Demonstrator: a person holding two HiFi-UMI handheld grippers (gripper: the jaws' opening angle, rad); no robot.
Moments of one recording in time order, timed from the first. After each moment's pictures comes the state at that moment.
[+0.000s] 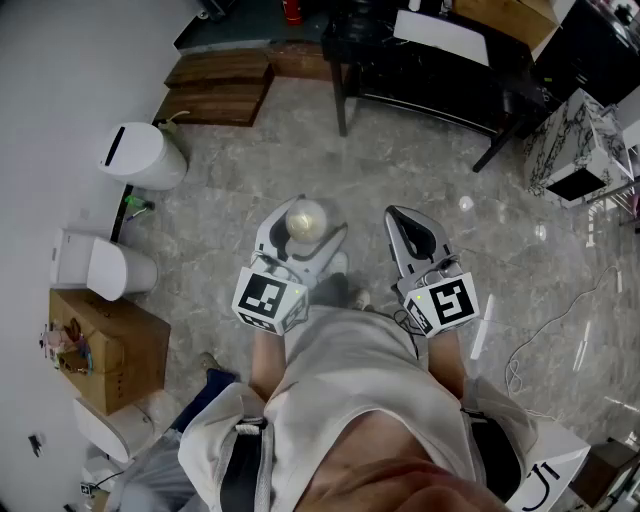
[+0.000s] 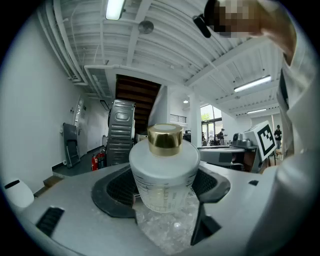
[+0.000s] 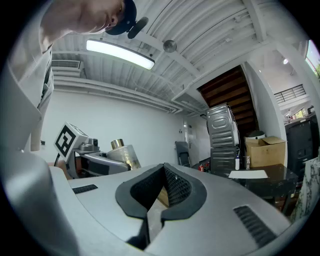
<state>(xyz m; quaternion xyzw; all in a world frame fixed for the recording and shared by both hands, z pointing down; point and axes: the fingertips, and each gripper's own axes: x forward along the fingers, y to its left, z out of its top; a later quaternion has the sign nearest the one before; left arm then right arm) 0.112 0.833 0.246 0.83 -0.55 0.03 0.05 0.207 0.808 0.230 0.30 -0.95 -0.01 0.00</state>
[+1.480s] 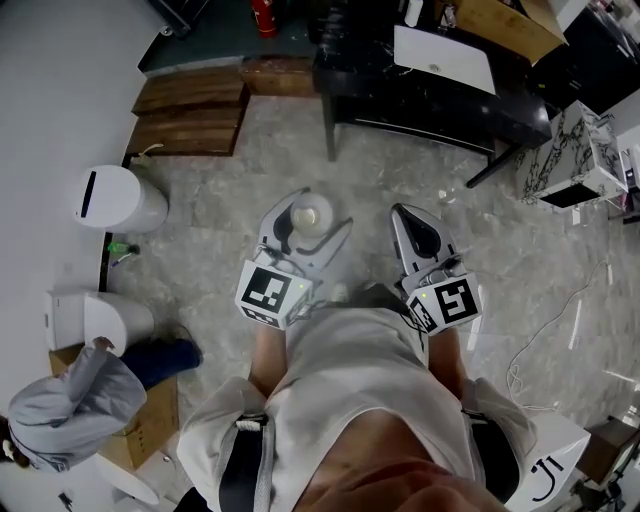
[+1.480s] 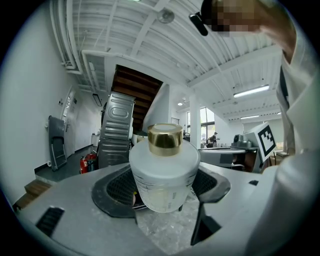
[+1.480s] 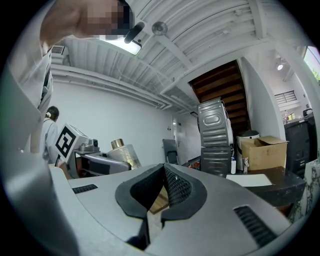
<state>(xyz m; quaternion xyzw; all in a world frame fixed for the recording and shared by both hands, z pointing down) 0.000 0.610 0.252 0.86 -0.50 0.02 0.06 0.099 0.598 0.233 0.36 -0.93 0.00 0.01</state>
